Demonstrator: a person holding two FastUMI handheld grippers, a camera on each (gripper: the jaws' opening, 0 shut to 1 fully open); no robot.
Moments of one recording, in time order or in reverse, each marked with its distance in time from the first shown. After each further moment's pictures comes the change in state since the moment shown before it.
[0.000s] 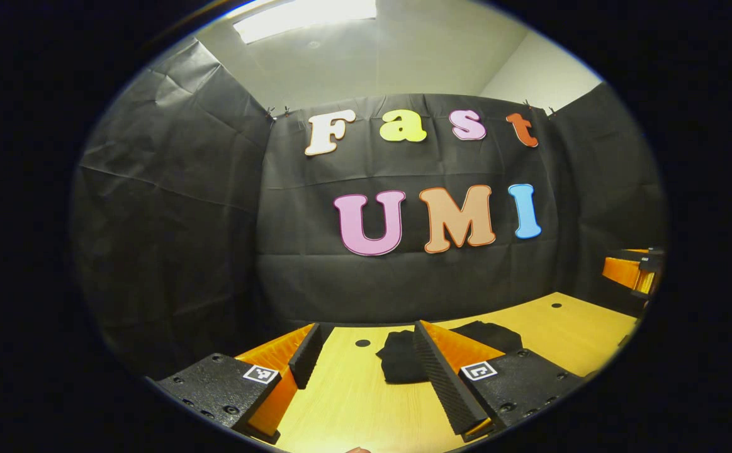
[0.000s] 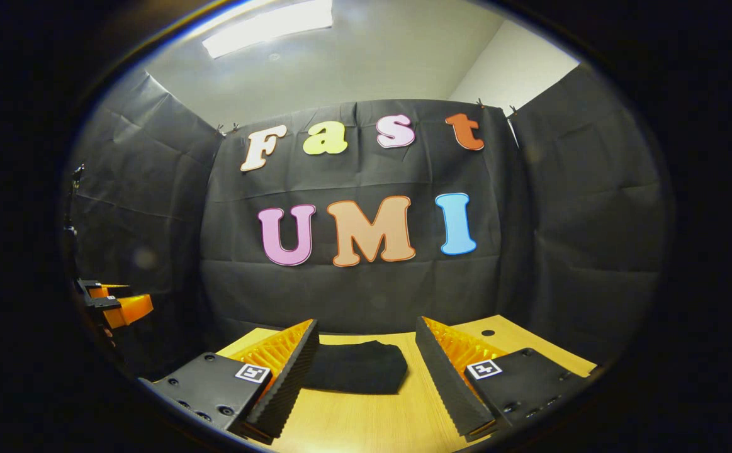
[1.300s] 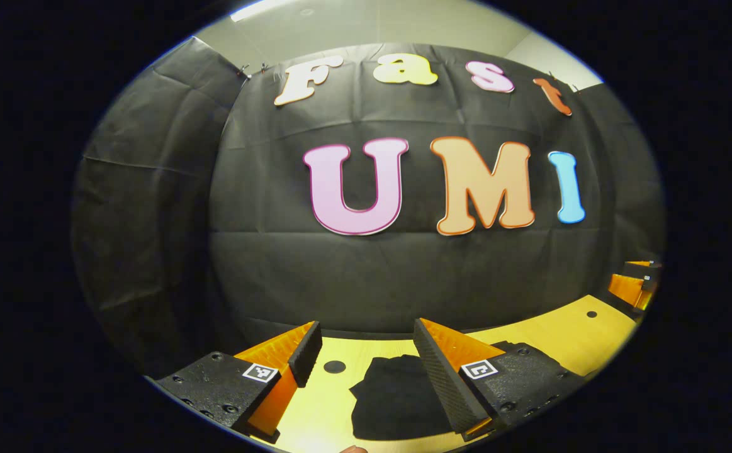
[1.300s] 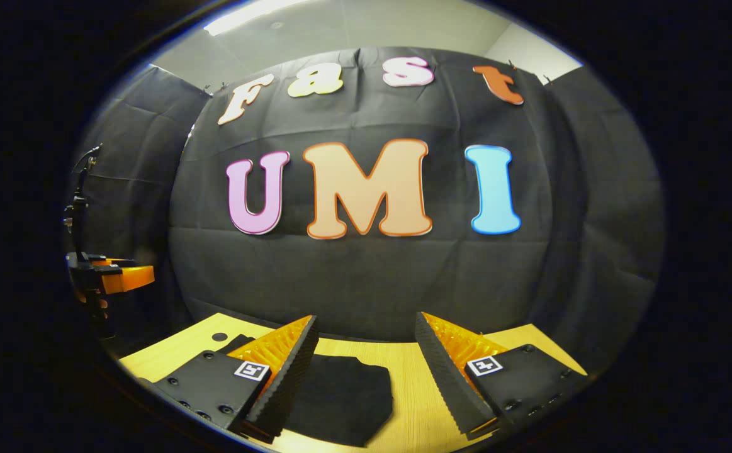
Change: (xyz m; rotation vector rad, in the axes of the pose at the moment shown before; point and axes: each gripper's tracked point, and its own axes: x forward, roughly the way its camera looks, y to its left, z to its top) left arm 0.251 -0.044 -0.045 -0.017 0.094 0.010; right arm 0.254 -0.052 -0.032 -0.085 0.103 0.030
